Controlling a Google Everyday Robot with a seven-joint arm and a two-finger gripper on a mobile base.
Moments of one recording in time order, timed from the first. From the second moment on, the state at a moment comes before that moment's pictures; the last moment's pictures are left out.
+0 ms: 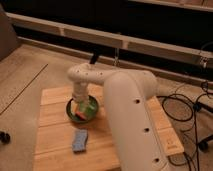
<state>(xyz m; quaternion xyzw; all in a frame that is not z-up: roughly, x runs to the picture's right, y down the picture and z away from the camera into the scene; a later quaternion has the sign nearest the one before) -0.156 0.123 0.885 -0.43 0.09 0.33 0.83</state>
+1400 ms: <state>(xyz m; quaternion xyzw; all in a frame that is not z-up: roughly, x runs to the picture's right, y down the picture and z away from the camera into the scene) -0.115 0.076 0.887 -0.39 0.09 0.38 0.83</state>
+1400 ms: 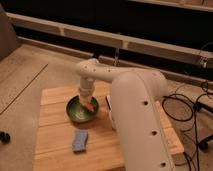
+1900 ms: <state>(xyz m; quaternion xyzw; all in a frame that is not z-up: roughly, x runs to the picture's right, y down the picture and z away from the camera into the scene) -0.046 0.010 0.839 -0.28 0.14 0.40 0.86</state>
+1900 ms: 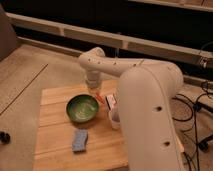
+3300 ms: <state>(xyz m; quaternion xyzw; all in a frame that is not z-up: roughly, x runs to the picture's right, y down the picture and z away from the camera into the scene) -0.033 0.050 0.725 -0.22 0.20 0.44 0.85</state>
